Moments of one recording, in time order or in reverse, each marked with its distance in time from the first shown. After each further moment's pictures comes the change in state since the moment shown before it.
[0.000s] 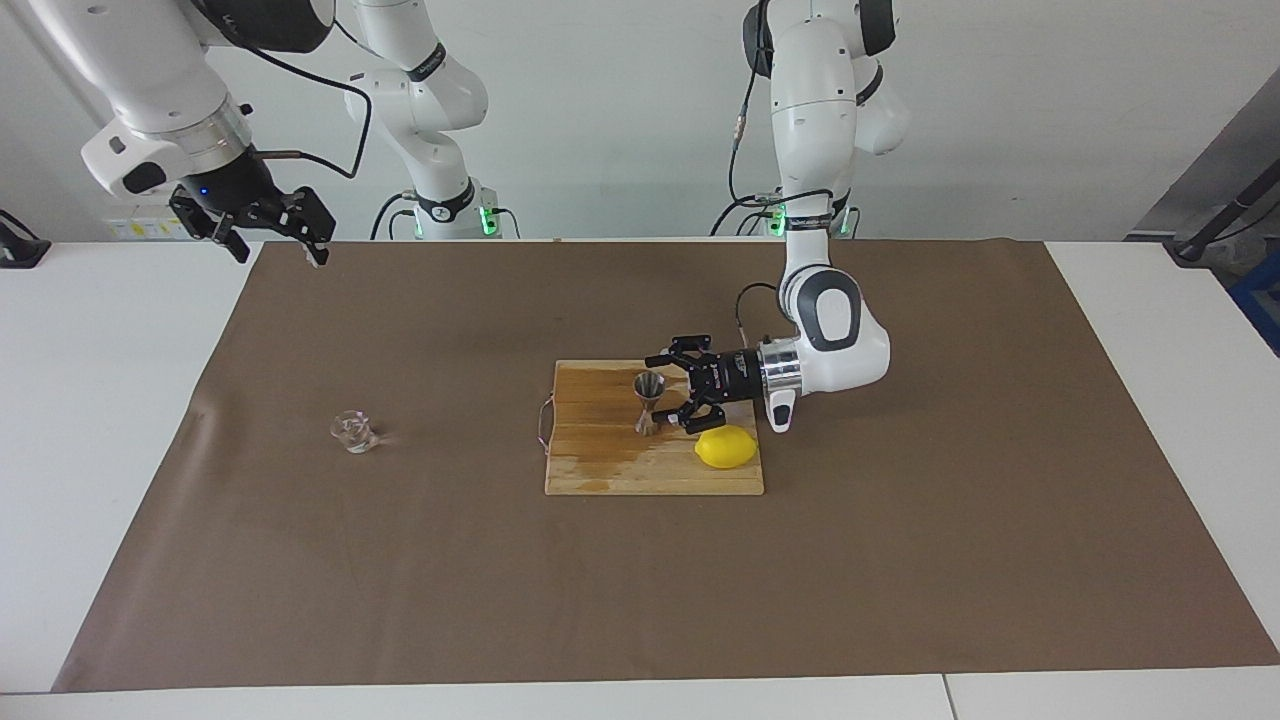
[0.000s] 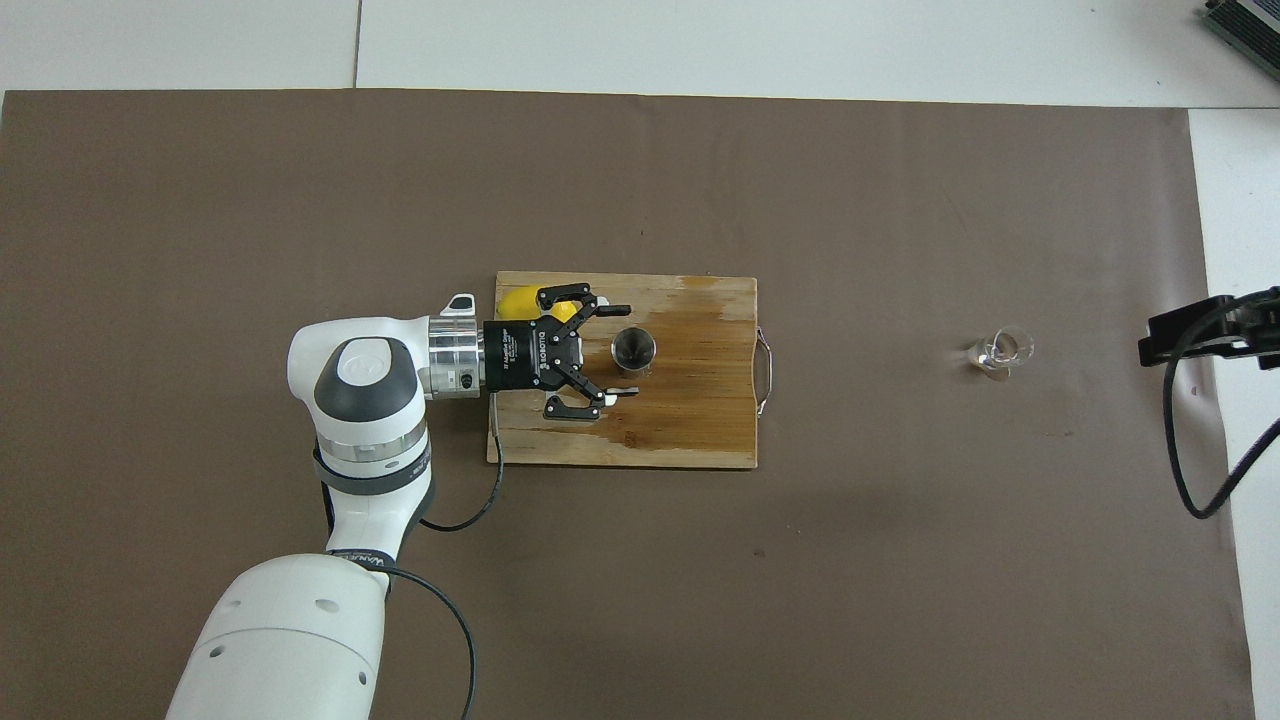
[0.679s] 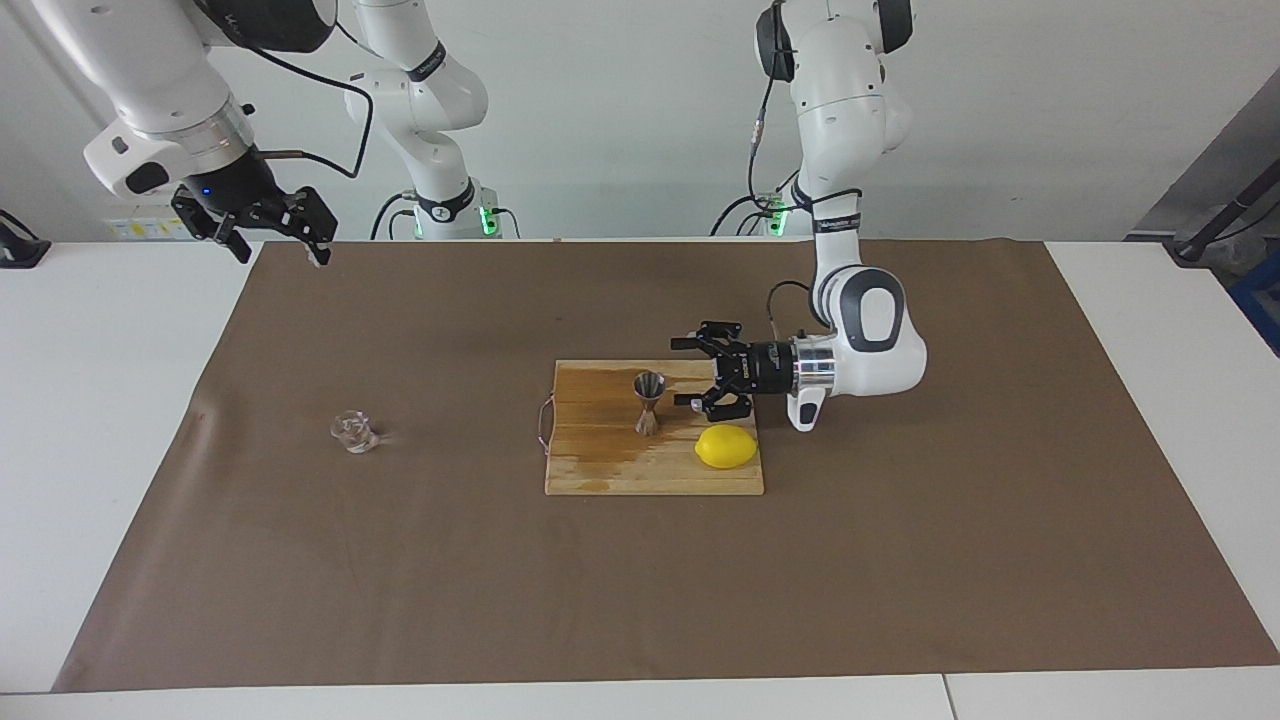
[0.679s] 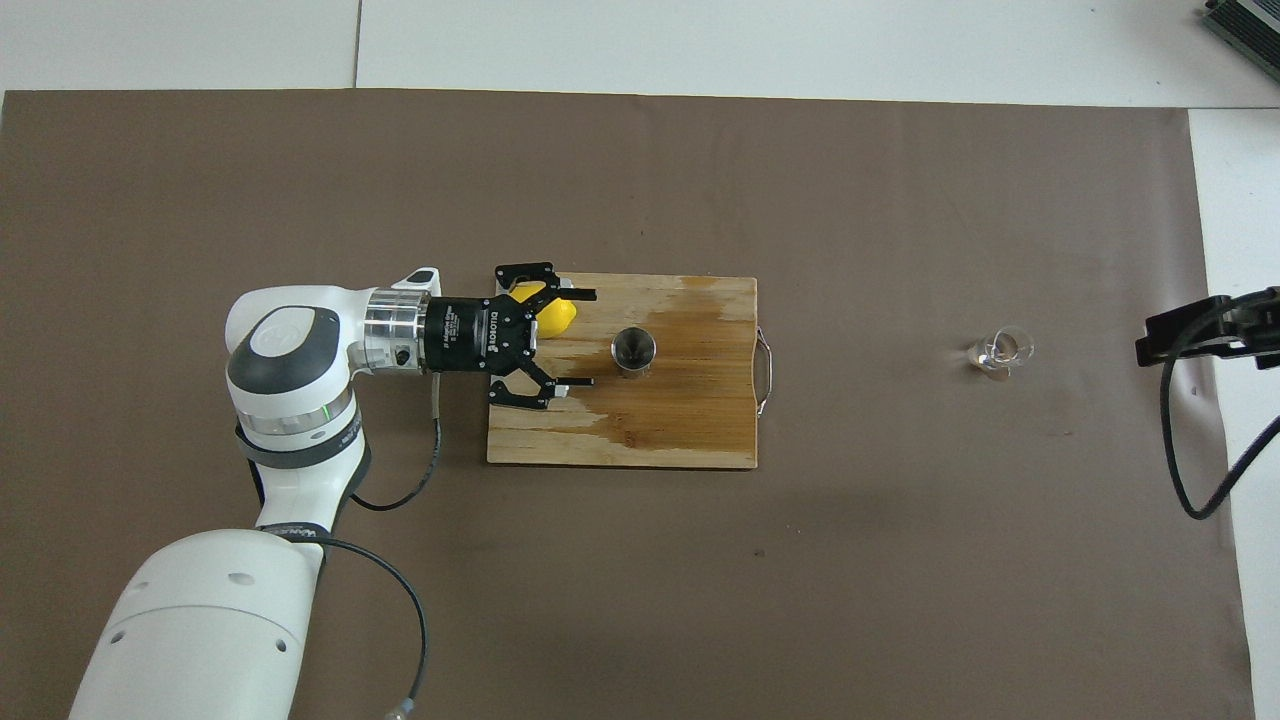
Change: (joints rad) left arm 0.139 -0.025 0.028 0.060 0.100 -0.208 -0.018; right arm 0.004 0.000 0.000 0.000 0.000 0.000 0.000
